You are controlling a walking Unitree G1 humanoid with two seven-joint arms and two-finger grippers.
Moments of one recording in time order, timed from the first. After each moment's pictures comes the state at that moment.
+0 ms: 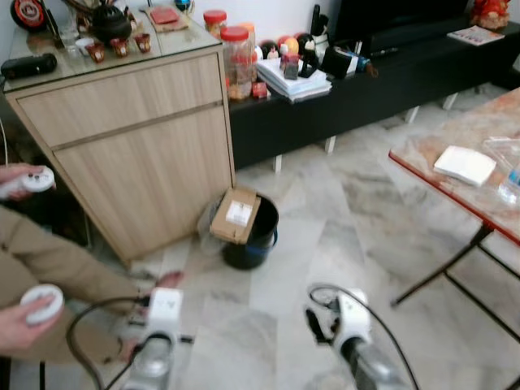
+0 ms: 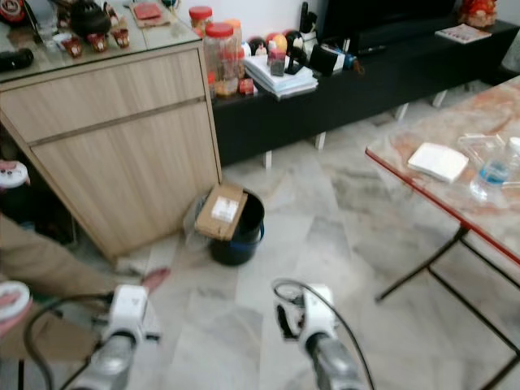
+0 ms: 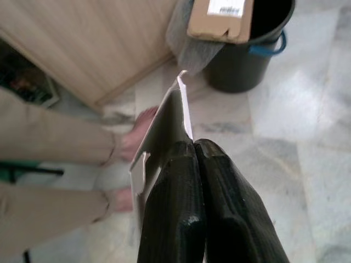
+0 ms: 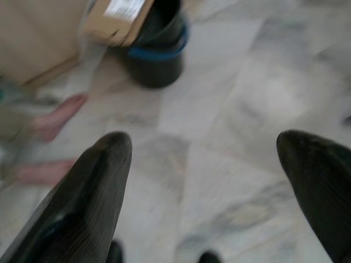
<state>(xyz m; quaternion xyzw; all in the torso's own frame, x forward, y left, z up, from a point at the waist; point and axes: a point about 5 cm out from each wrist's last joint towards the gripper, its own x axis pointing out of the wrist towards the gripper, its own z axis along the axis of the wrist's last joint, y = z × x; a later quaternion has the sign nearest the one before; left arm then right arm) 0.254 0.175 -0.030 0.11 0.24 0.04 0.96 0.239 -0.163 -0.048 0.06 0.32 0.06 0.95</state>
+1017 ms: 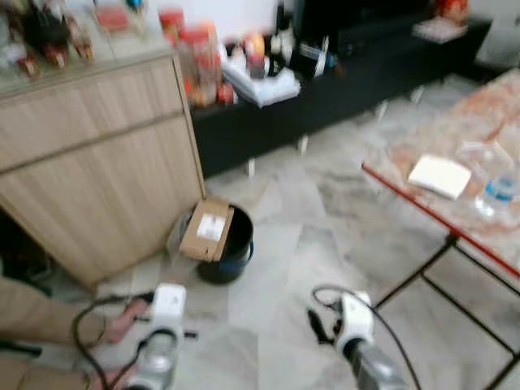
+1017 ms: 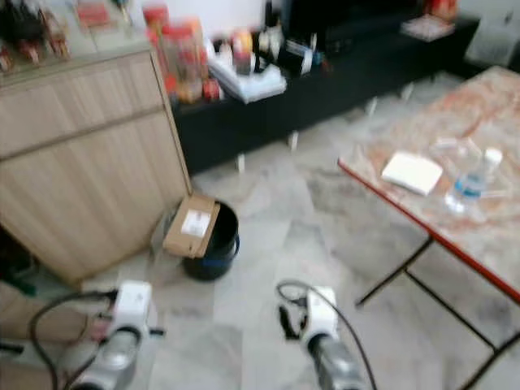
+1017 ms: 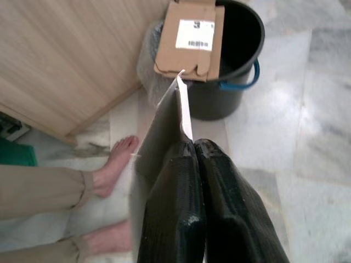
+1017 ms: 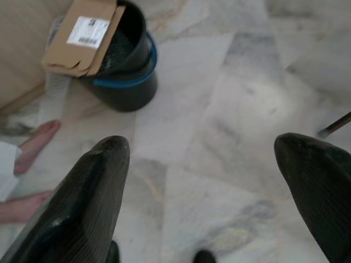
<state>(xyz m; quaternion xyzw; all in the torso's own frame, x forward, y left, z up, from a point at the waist) 0.260 0.172 -0.025 0.11 0.23 0.04 0.97 0.240 -0.162 -0.047 0.07 0.31 0.06 0.95</state>
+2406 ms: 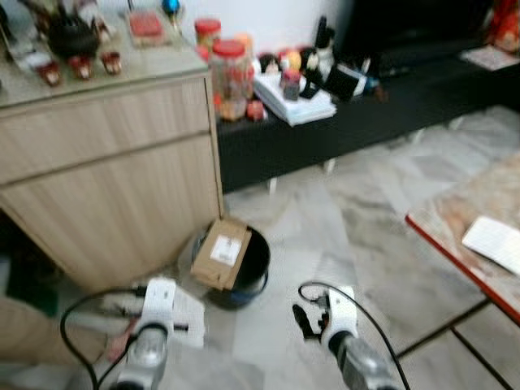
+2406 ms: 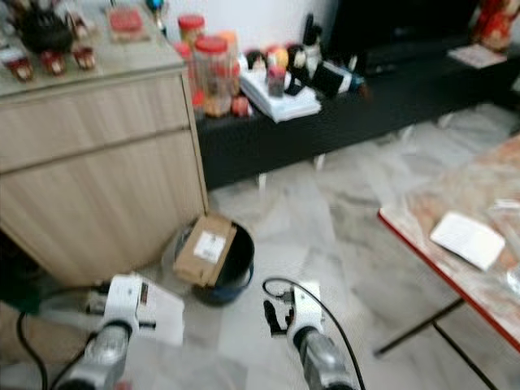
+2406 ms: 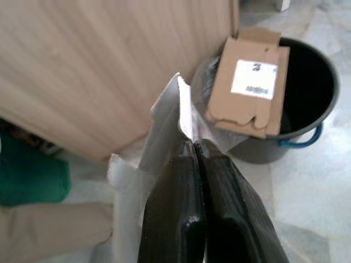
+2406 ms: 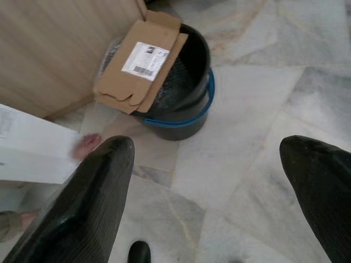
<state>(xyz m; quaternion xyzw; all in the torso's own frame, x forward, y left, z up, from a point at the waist) 0.269 0.186 -0.013 0.12 0.20 0.06 0.97 0.249 -0.139 -0.041 0.07 0.30 0.09 0.95</state>
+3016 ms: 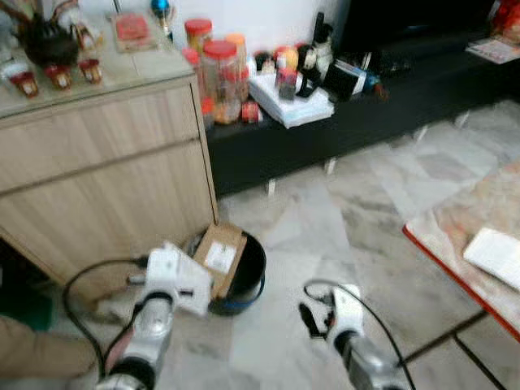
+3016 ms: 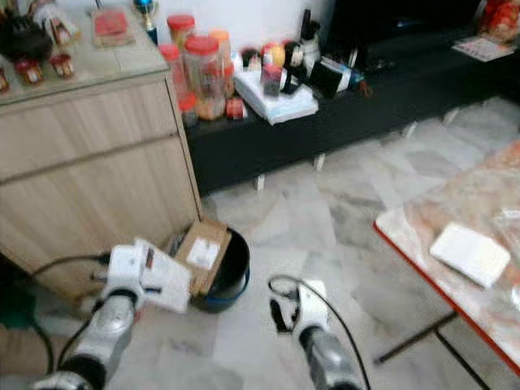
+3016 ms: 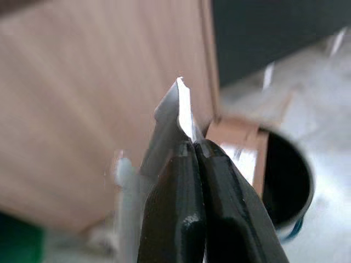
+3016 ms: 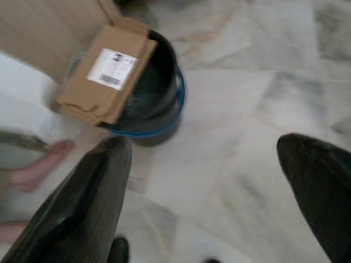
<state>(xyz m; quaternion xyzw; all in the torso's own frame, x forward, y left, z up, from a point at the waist) 0.307 0.171 0.032 0.10 0.08 0.05 0.99 0.246 -0.152 -0.043 0.07 0.31 0.07 0.95</state>
